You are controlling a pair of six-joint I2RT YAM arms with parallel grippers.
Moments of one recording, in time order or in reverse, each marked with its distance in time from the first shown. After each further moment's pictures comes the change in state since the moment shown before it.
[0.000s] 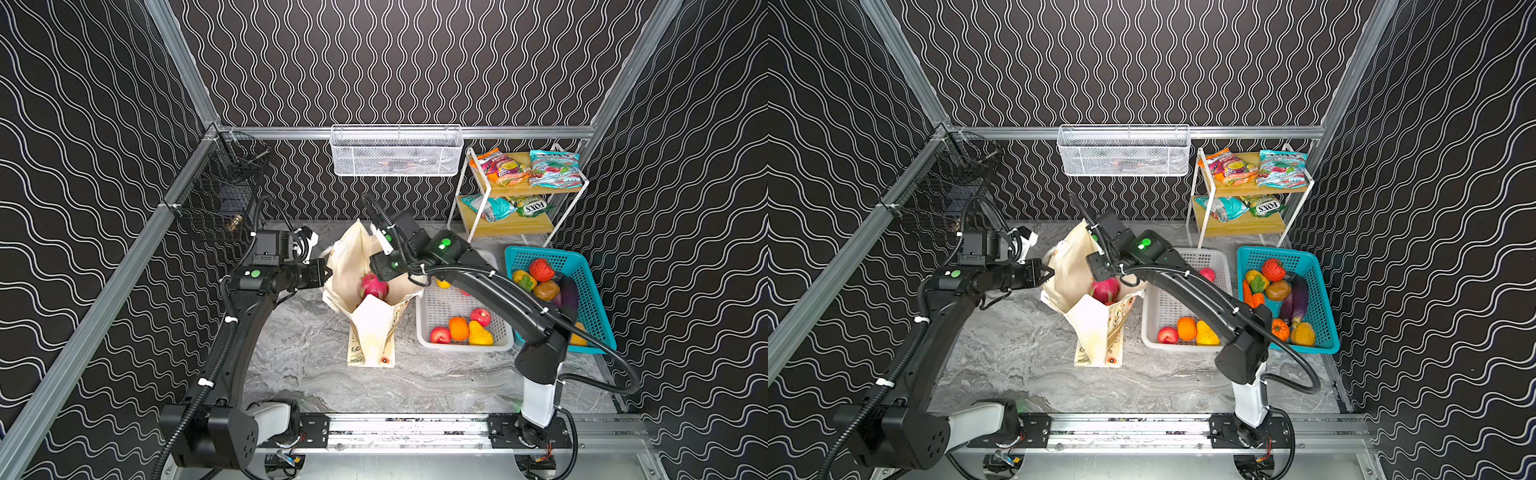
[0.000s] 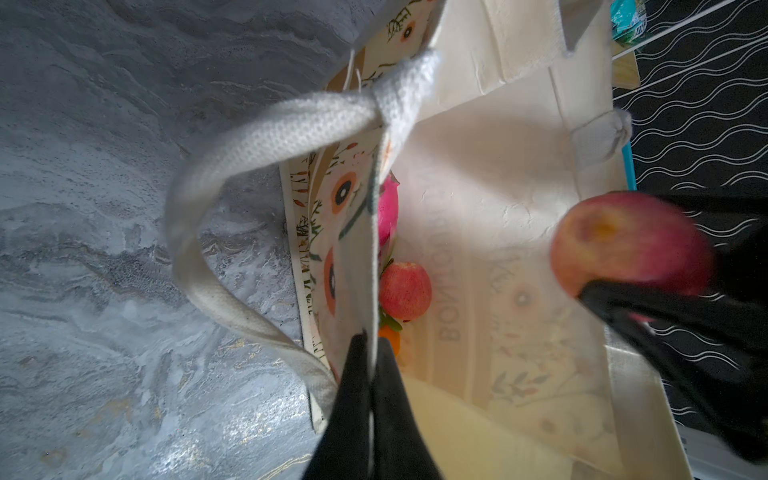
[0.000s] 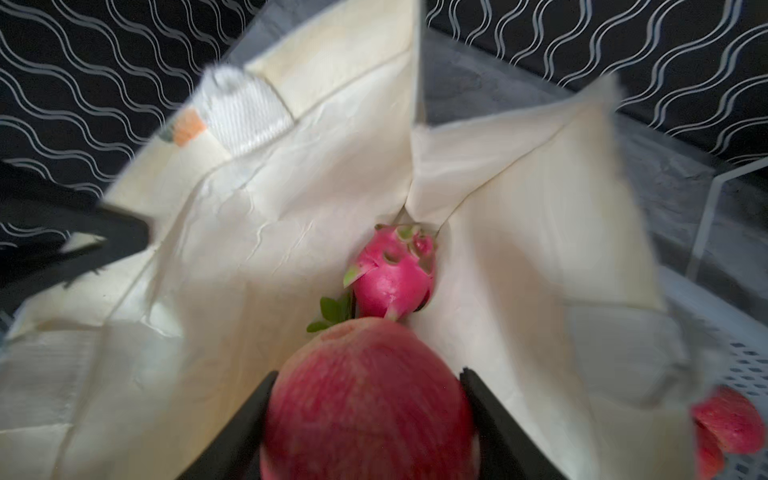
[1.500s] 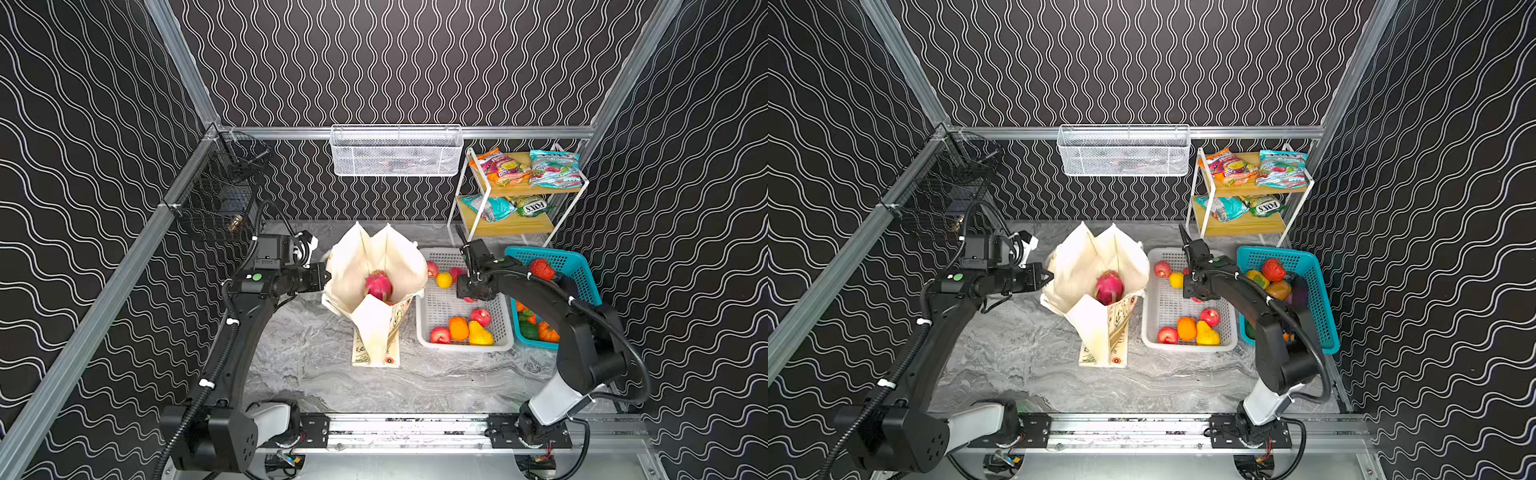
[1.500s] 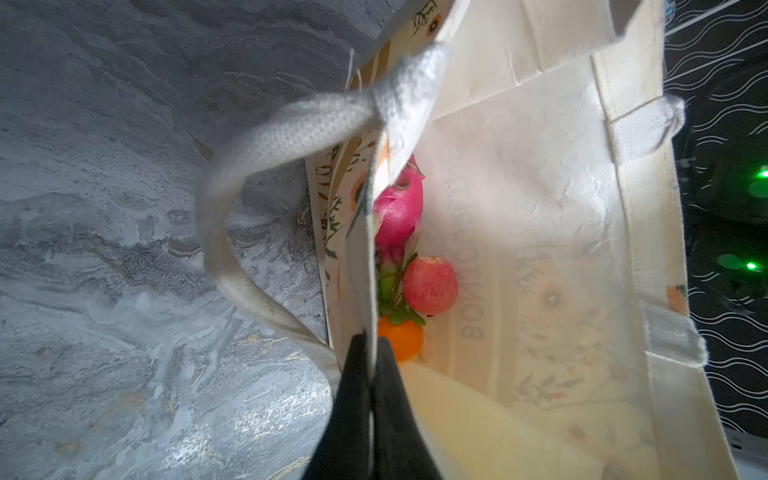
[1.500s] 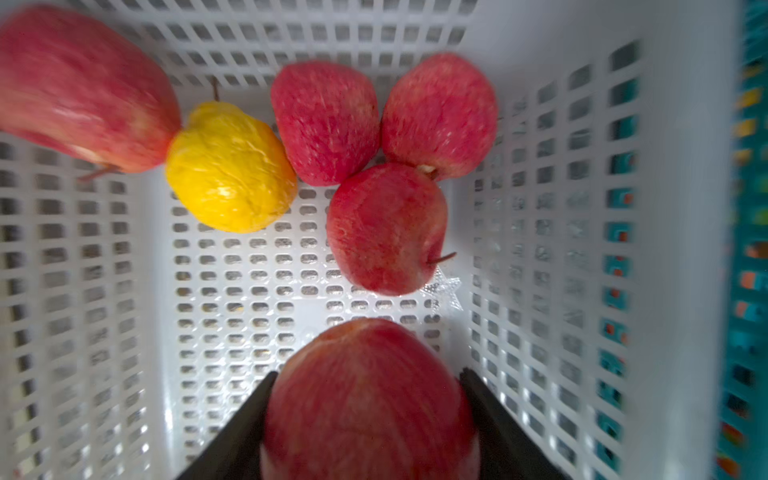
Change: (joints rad) left arm 0.000 -0.011 -0.046 0.017 -0.027 0.014; right arm -0.523 -0.294 -0.827 0.224 0.056 0.104
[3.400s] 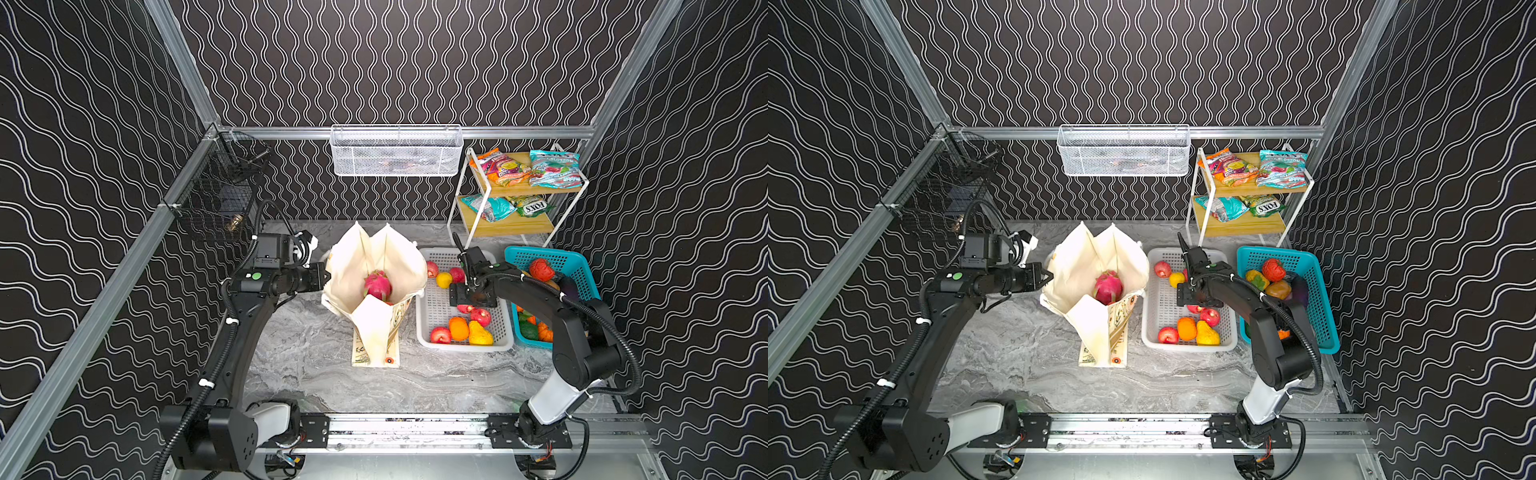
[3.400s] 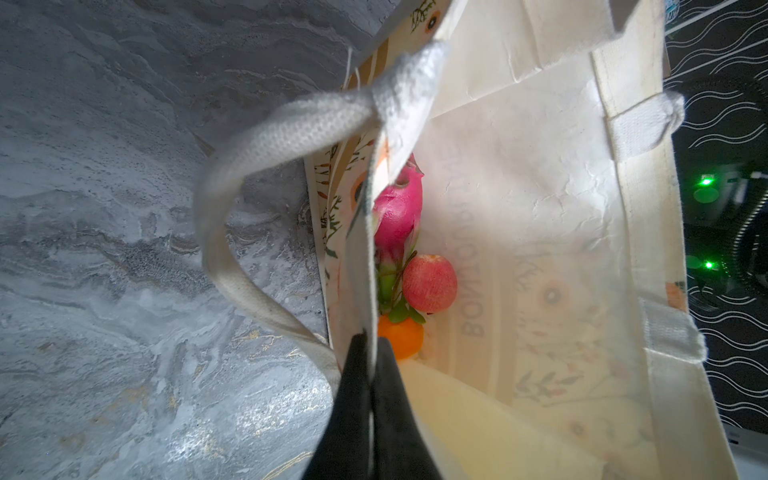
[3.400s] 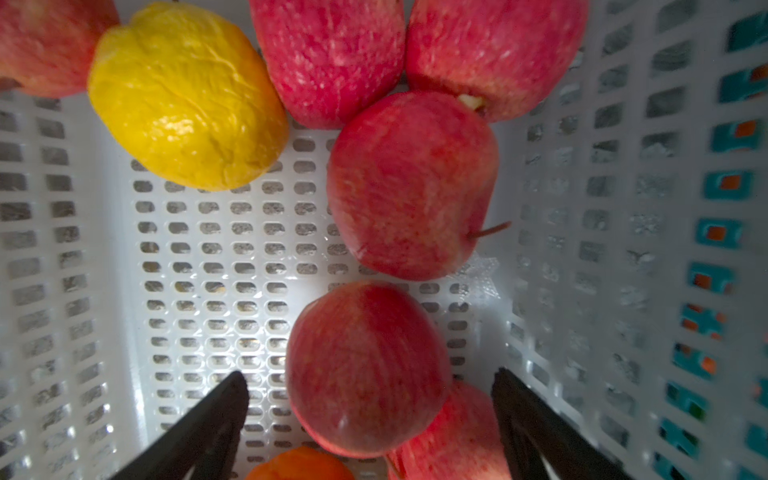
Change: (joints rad) left arm 0.000 0.004 0.013 -0.018 -0.003 0.005; right arm -0.005 0.070 -0.076 0.054 -0.062 0.001
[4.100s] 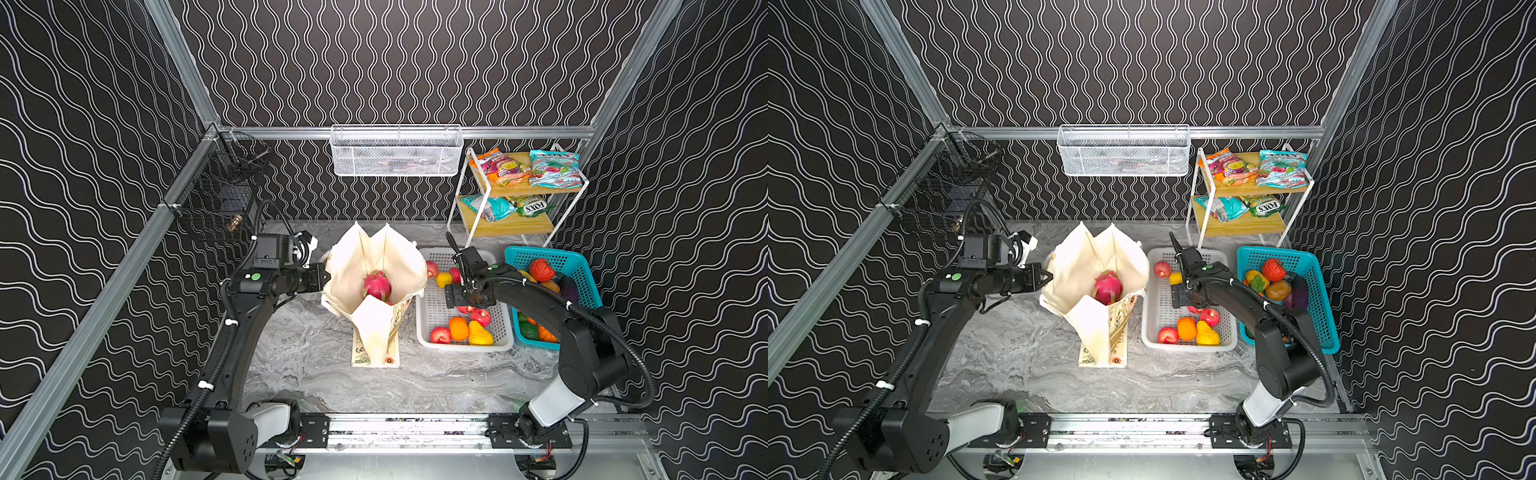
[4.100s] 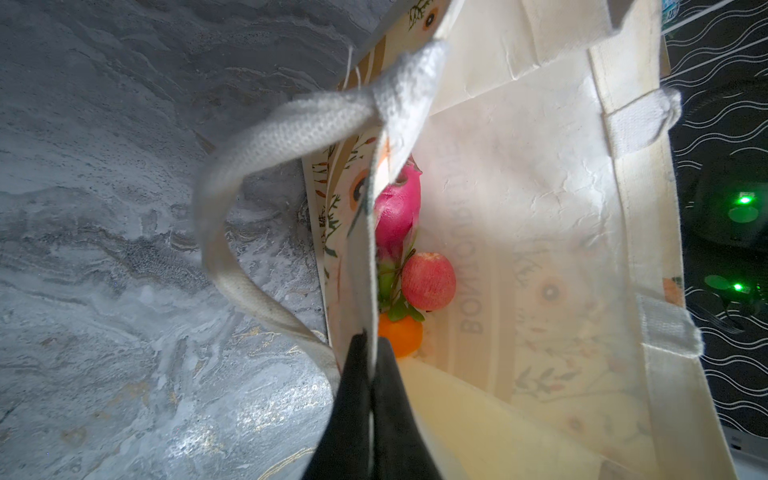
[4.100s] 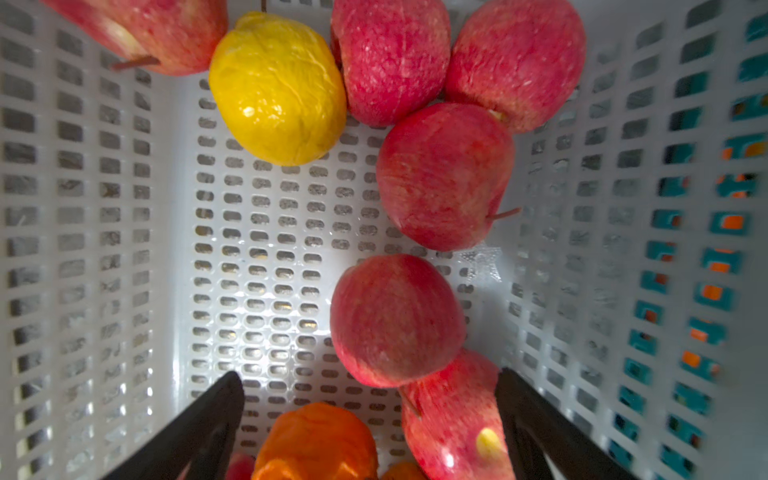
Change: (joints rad) left arm 0.000 -0.007 0.002 -0.011 -0.001 0.000; right arm 0.060 -0.054 0.010 -0.037 0.046 -0.025
